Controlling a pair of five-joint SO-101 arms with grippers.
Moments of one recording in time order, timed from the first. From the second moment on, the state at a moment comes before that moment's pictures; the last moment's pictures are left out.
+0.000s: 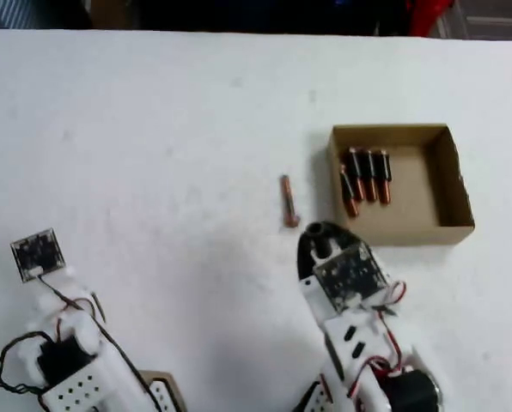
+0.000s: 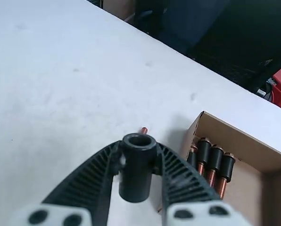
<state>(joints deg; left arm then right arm) -41.0 -104.0 97.1 73.0 -5.9 -20.9 -103.0 65.8 67.5 20.1</state>
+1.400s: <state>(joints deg) -16.7 -104.0 97.1 65.3 -5.9 -6.2 -102.6 82.5 59.7 8.7</state>
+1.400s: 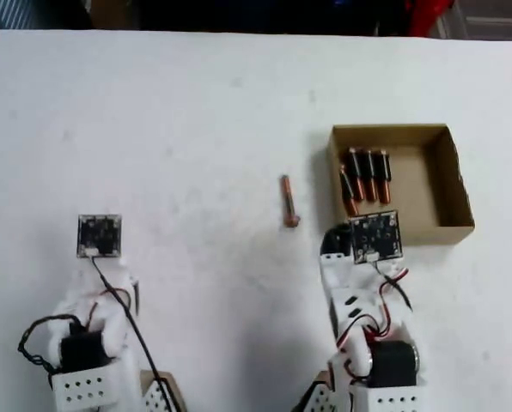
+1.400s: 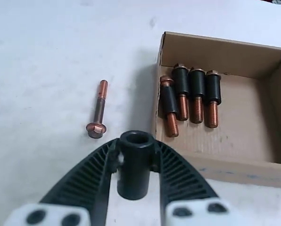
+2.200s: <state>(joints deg) -5.7 -103.9 88.7 54.3 -14.4 -1.5 -102.6 82.5 59.7 8.7</state>
